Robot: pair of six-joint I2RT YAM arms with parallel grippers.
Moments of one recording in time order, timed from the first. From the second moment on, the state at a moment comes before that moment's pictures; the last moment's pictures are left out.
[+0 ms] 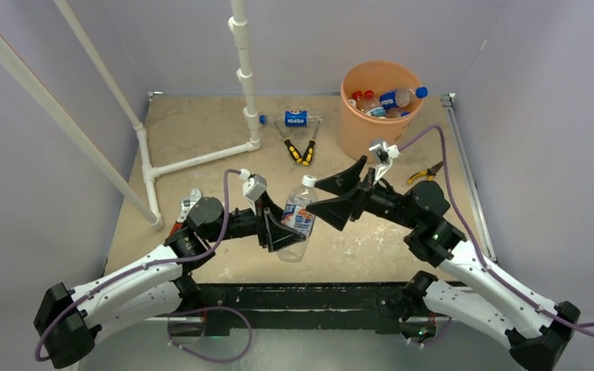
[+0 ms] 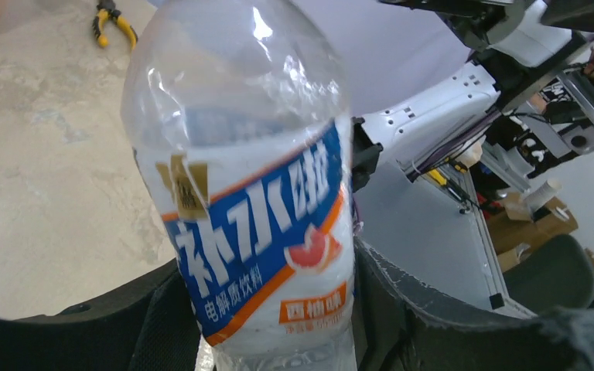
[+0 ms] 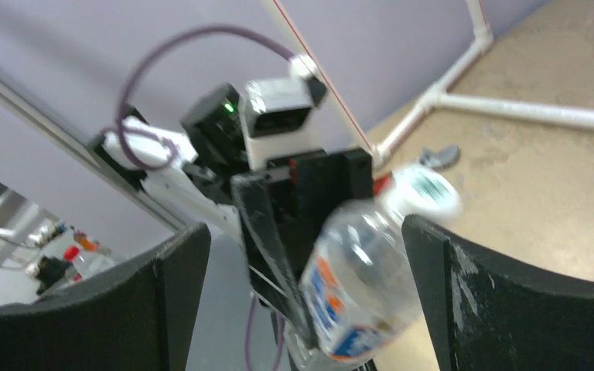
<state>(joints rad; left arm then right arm) -0.80 0.80 0.45 0.38 0.53 -0.61 0.76 0.75 0.73 0.25 -0.43 0.63</state>
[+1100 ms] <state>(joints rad) -0.96 0.82 0.50 0.37 0.50 -0.46 0.76 0.84 0.87 -0.01 -0.42 0.53</state>
